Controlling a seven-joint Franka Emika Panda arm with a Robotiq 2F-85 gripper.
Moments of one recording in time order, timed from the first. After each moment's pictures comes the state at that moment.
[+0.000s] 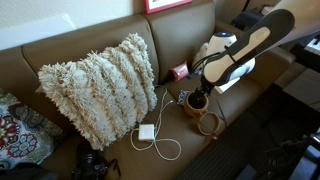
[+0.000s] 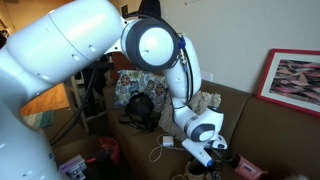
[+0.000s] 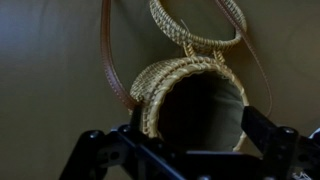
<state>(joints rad) -0.25 1.05 0.07 -1.75 -0.09 2.70 -0.19</state>
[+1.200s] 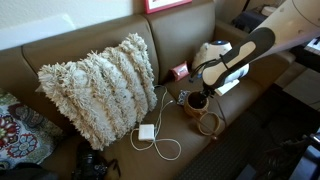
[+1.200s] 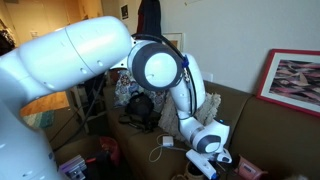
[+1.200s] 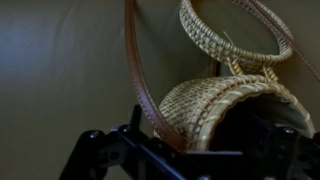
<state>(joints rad) -0.25 1.20 0.03 -1.58 -0.09 2.59 -0.19</state>
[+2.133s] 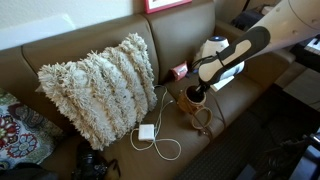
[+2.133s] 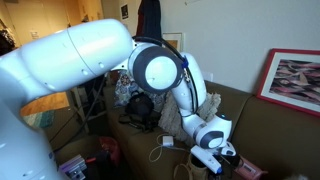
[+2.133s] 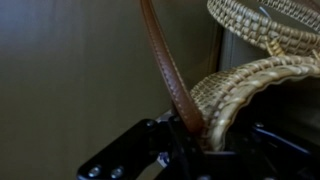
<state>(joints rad) -0.25 1.22 0.04 -1.51 -0.09 2.62 -0.21</state>
